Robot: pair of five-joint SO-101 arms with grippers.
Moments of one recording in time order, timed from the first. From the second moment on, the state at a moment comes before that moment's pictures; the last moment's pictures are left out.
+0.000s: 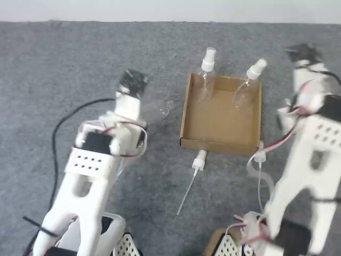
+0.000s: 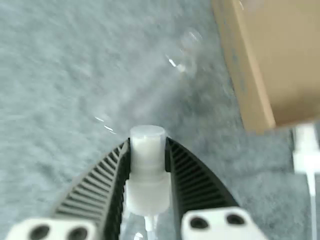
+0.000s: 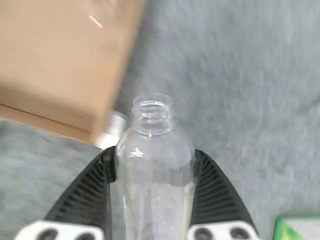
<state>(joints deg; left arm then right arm) 4.0 -36.1 45.1 58.9 -3.7 11.0 -24.0 4.0 89.0 30.0</state>
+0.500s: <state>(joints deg) -5.5 -44.4 16.9 74.7 -3.8 -29.9 -32.4 18.0 76.8 8.8</state>
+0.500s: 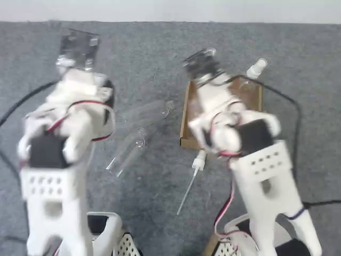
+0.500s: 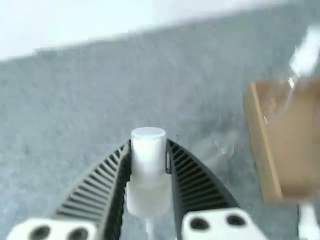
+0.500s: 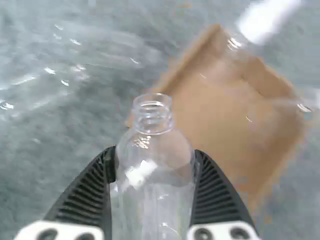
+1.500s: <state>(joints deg) -7.7 -66.0 29.9 53.5 14.3 -53.5 -33.5 54.1 28.5 7.2</state>
